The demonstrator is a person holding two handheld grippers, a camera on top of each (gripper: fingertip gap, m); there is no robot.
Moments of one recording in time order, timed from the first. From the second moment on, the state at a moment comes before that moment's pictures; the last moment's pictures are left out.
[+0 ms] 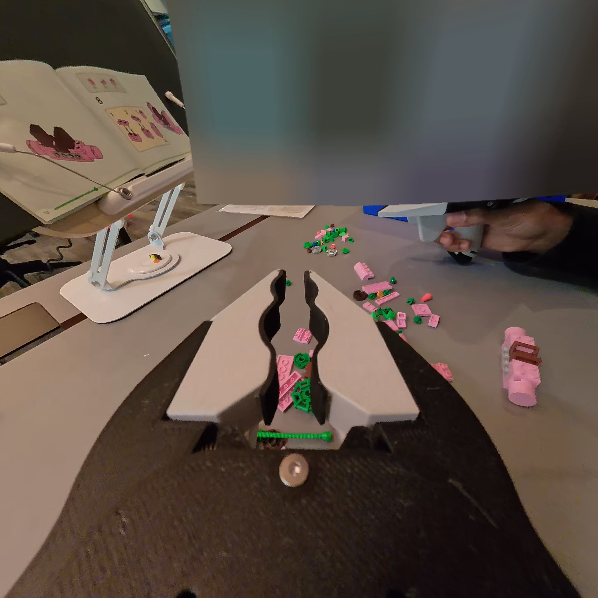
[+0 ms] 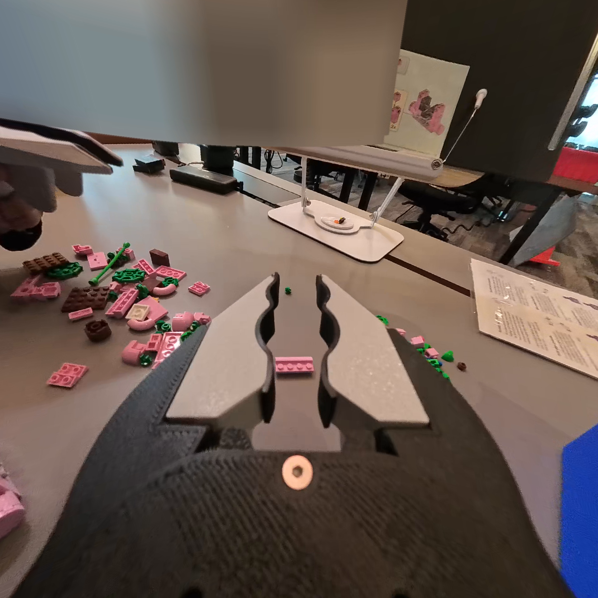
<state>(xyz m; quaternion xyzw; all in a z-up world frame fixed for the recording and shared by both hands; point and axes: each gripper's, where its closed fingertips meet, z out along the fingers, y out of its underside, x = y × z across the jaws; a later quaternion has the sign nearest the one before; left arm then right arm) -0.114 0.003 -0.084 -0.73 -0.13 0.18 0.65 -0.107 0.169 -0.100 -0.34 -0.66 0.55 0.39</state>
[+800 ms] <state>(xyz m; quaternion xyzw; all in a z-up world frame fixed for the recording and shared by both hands) -0.165 -0.079 -0.074 -0.72 -0.22 0.33 0.57 -0.109 0.168 -0.103 -0.36 -0.65 0.57 0.35</state>
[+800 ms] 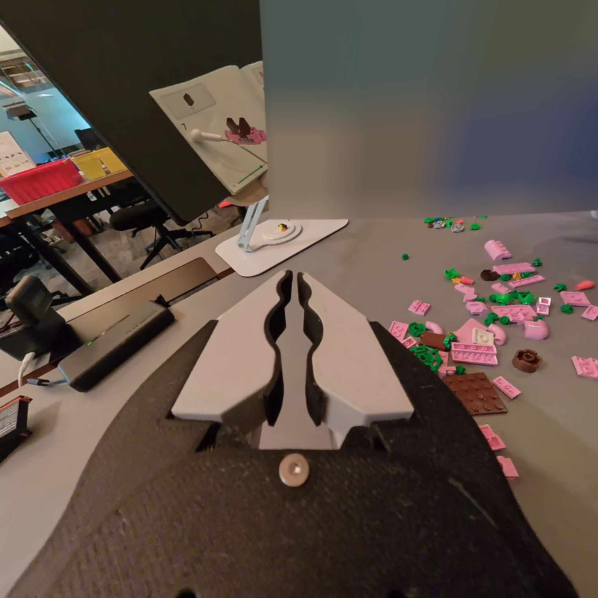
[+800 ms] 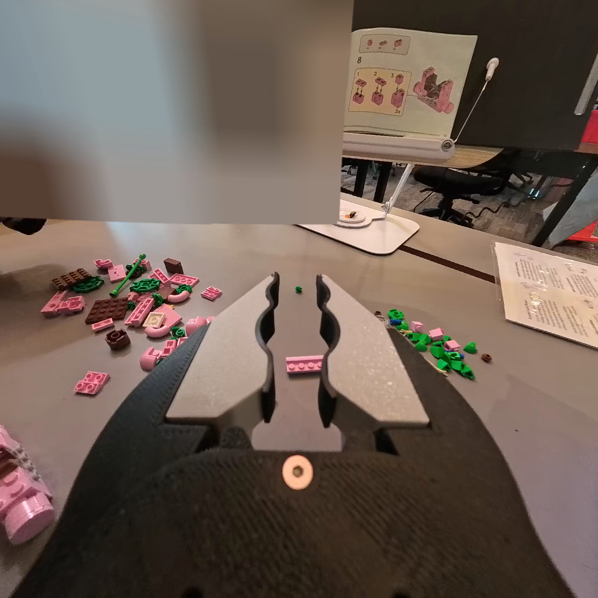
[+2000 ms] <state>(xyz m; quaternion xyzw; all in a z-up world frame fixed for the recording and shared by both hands) -0.164 -0.063 -0.097 -0.74 -0.22 0.25 0.58 -0.112 0.171 -0.104 -0.37 -0.65 0.57 0.34</state>
